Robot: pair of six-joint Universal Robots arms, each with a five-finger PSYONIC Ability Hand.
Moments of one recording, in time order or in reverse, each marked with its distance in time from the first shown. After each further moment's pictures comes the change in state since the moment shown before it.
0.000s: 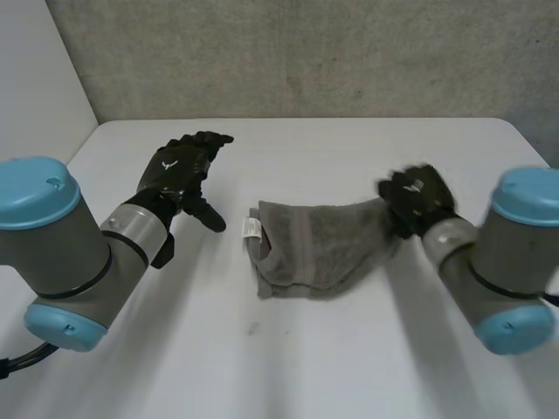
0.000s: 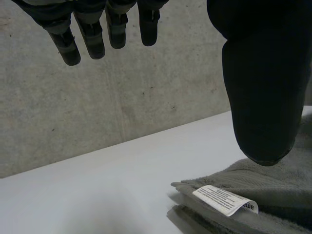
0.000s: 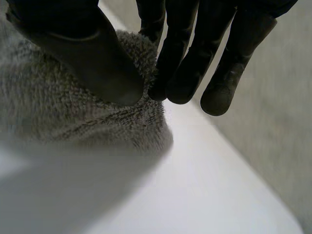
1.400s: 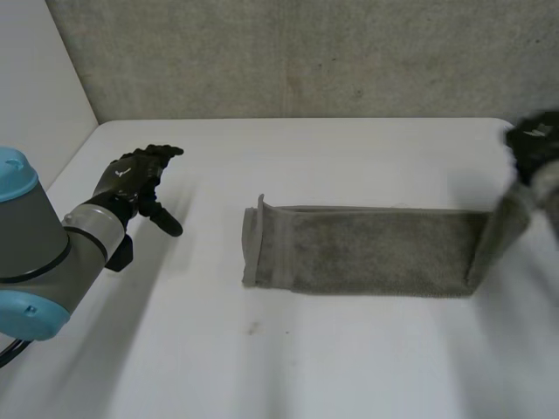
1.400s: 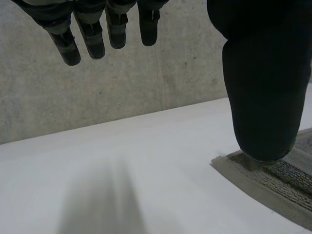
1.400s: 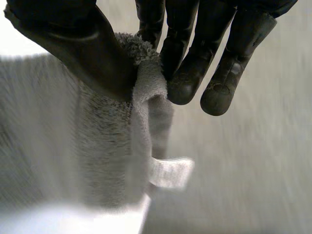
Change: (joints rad) left arm 0.163 -0.003 -0.018 -0.087 0.009 -0.002; right arm -0.276 -0.010 -0.197 0.103 0.064 -0.290; left_hand 0.000 0.000 0.000 0.000 0.000; right_hand 0.063 -0.007 0.000 0.000 0.007
